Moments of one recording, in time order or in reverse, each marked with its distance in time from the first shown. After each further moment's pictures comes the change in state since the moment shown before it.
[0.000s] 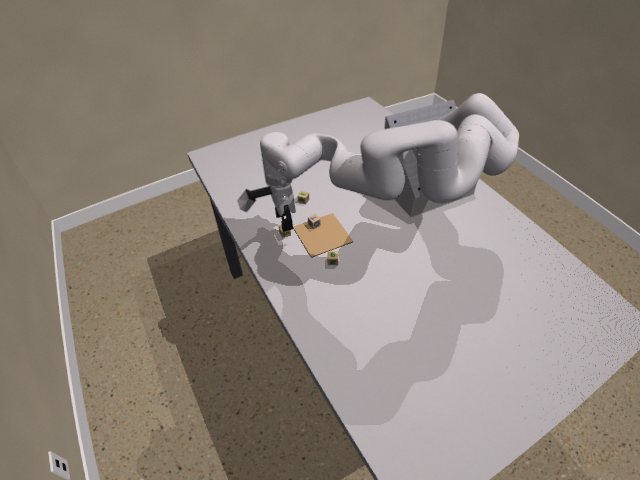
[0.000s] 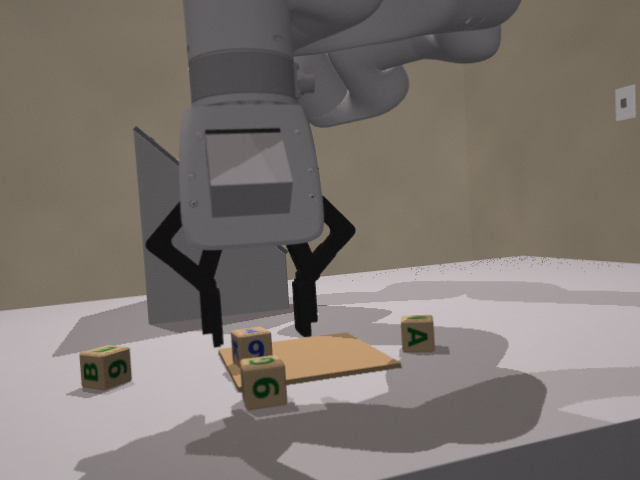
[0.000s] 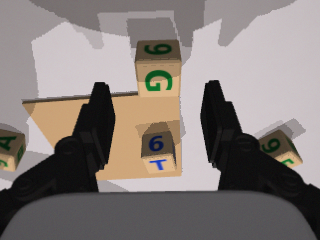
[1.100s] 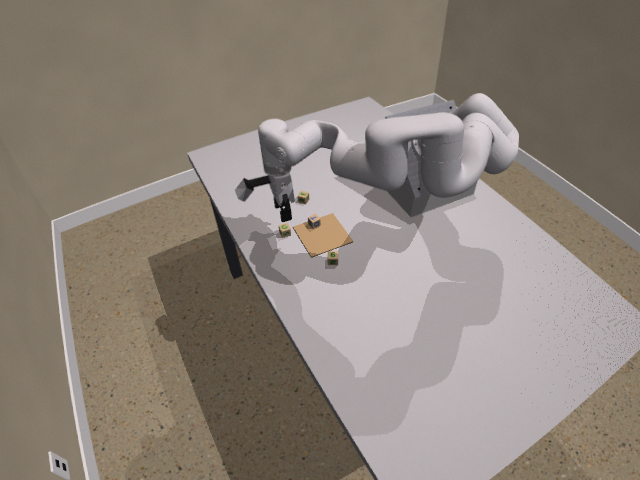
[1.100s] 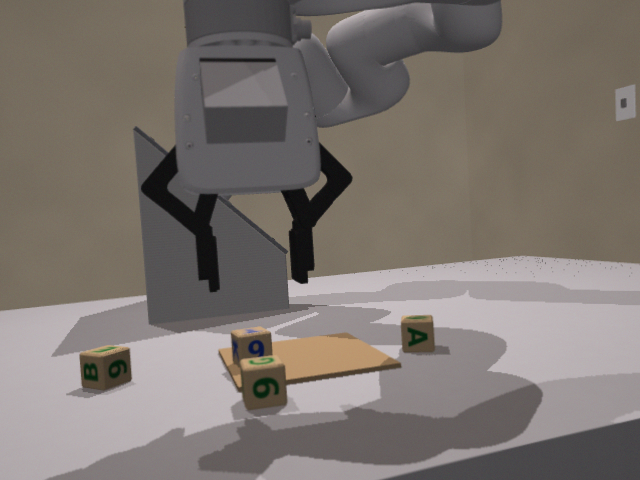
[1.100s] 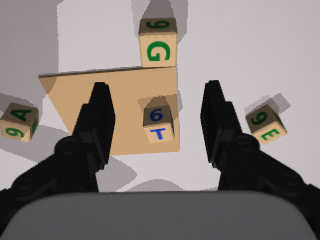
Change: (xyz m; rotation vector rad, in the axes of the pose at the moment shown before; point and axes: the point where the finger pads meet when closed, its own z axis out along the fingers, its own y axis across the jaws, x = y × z) arm 0.000 0.000 -0.039 0.000 0.000 0.000
